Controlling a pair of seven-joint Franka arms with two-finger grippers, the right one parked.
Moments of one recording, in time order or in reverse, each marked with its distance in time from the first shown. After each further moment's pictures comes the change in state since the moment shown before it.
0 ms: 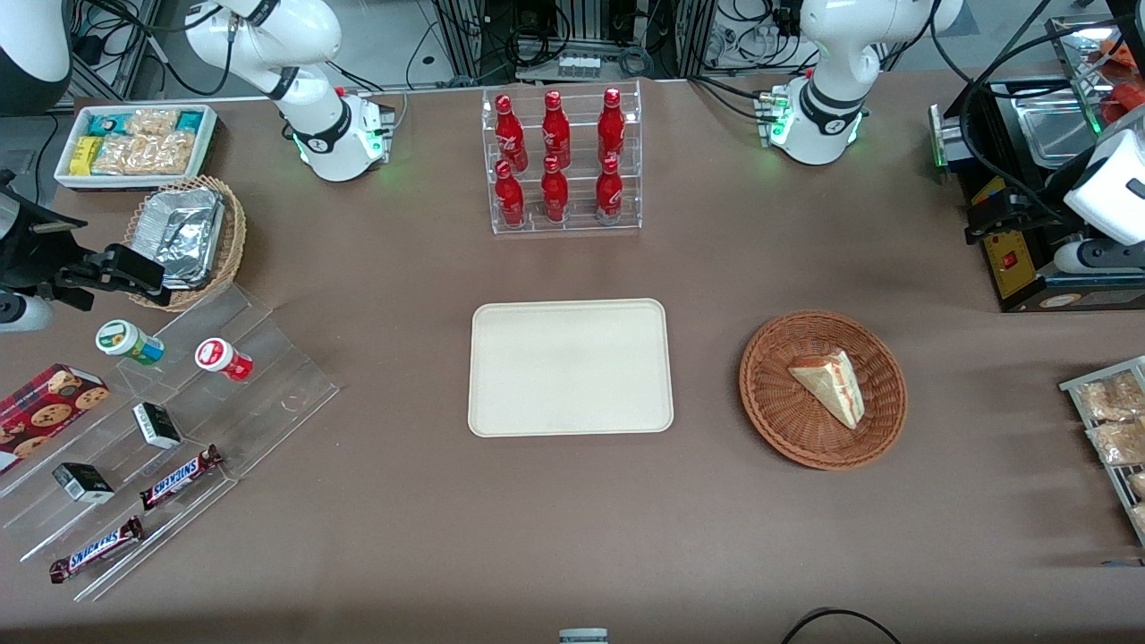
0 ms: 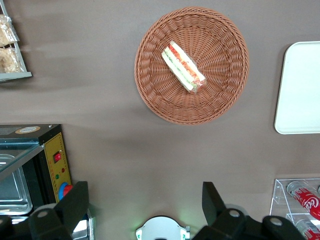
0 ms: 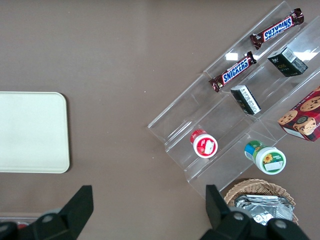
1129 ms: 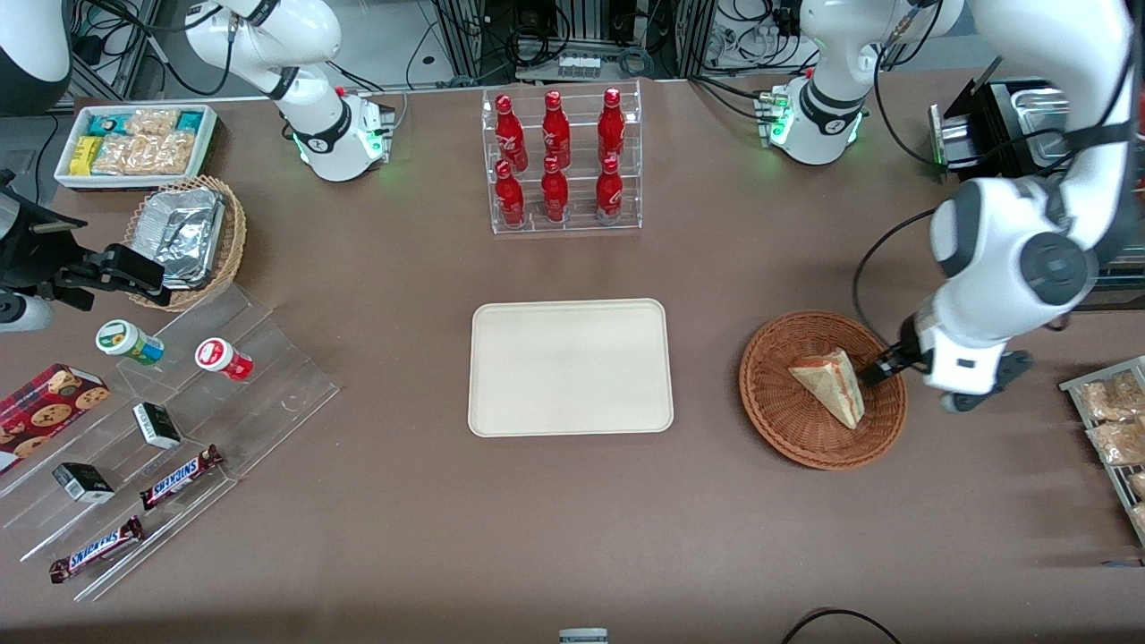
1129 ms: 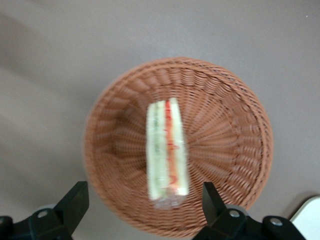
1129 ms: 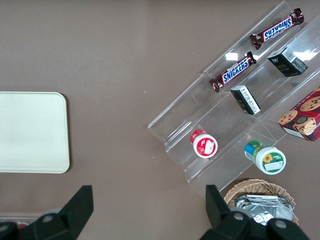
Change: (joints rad) arm -0.093 0.260 -0.022 -0.347 0.020 0.717 -0.730
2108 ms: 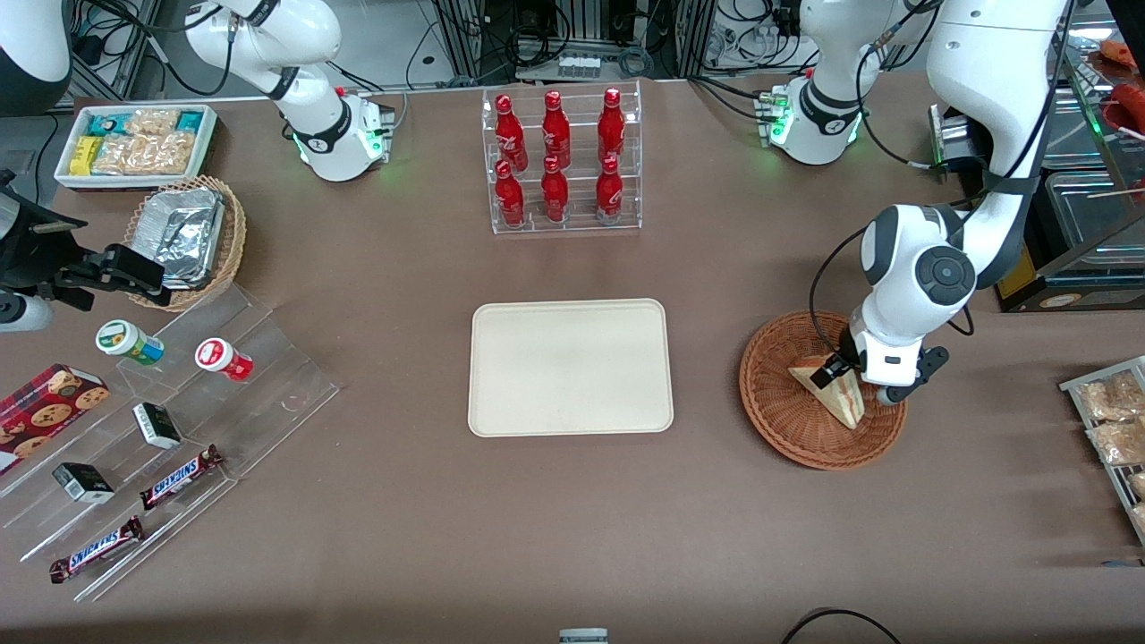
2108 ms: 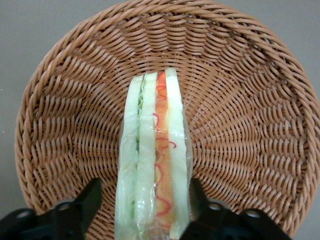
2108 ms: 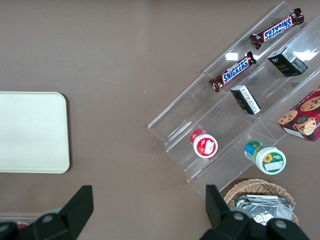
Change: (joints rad) arm -0.034 0.059 0.011 -0.223 0.000 0.346 -0.094
